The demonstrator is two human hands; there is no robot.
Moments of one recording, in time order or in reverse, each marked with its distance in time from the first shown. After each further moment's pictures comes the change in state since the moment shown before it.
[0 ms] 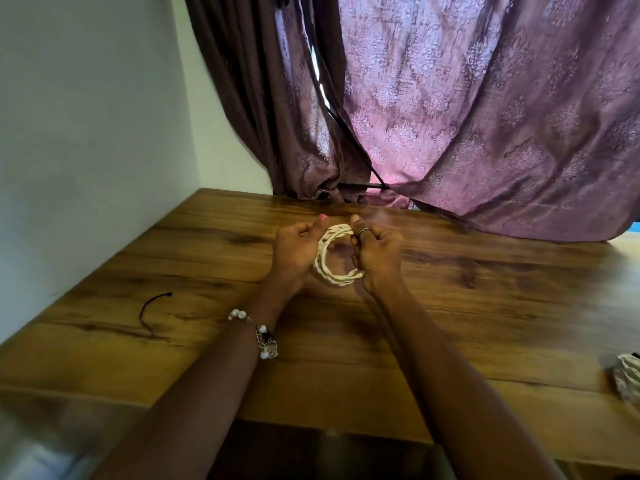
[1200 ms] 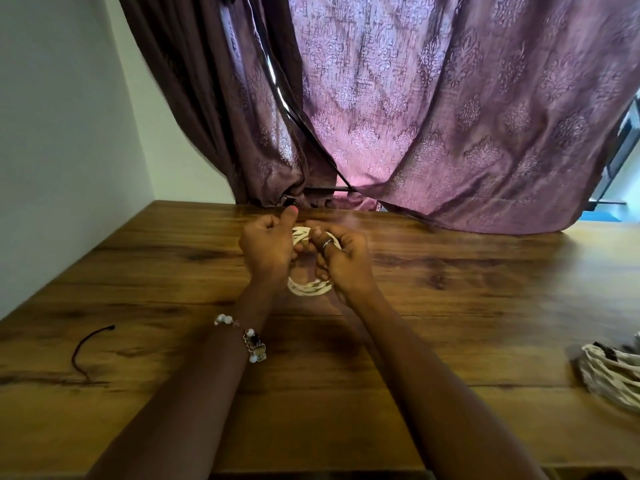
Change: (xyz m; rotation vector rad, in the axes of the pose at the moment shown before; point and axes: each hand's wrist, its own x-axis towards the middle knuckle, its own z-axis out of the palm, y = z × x) left_hand 0.027 -0.002 0.033 0.045 0.304 0.155; right_hand 0.005 0.000 -0.014 -0.134 -0.294 -0.074
